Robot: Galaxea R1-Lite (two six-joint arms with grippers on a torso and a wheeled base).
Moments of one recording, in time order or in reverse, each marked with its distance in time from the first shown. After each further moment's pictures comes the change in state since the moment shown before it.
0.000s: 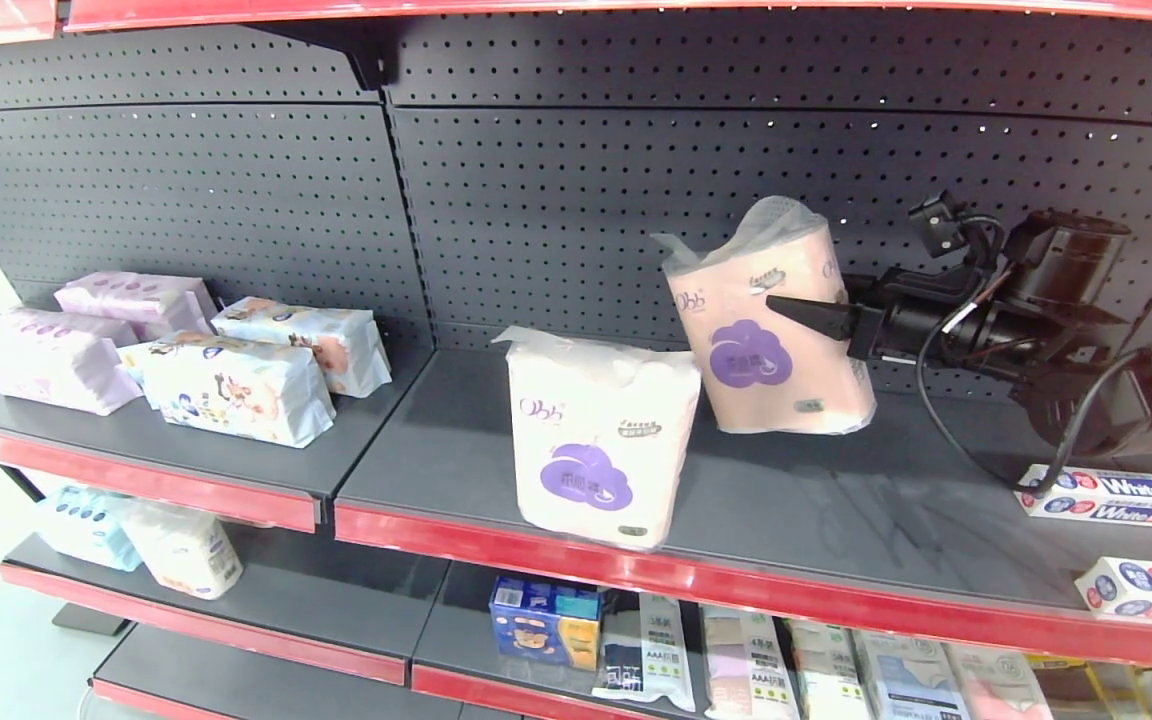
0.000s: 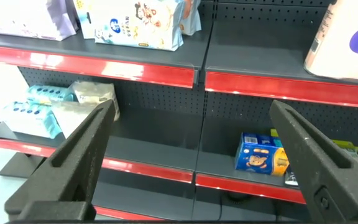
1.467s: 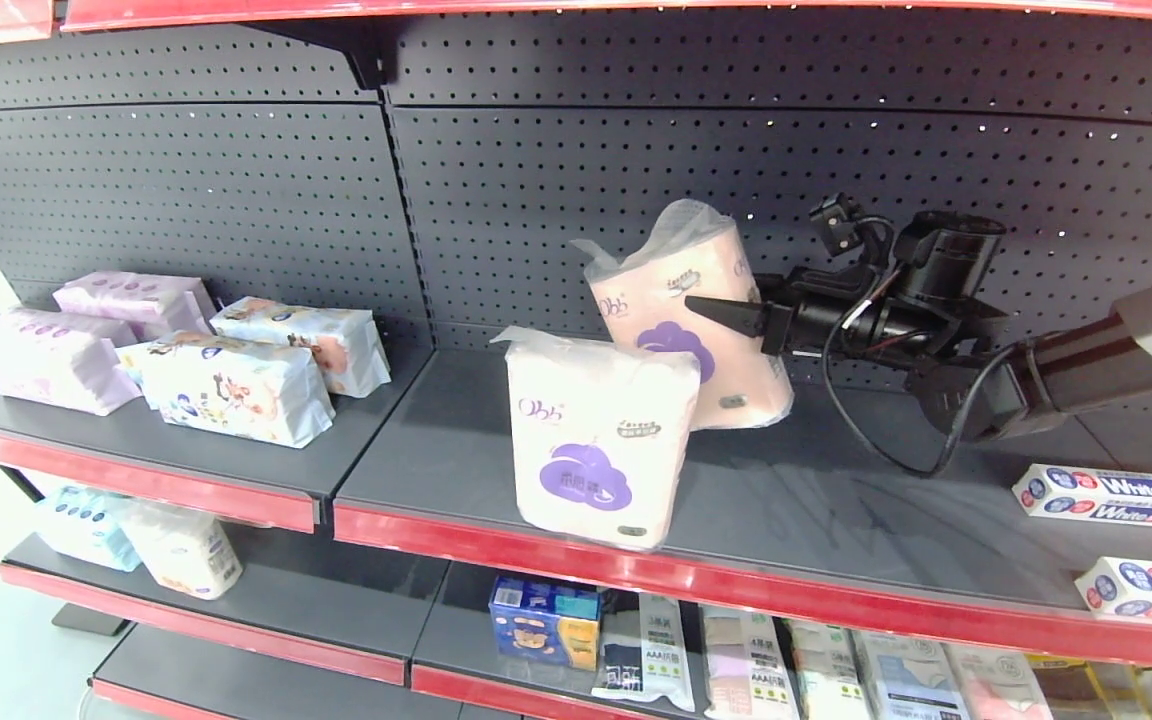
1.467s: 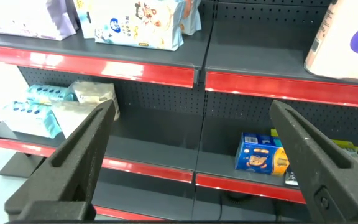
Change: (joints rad) left arm 0.000 0.000 0.000 0.000 -0.001 0.000; right arm 0.151 0.135 -0.172 0.001 -0.002 0.052
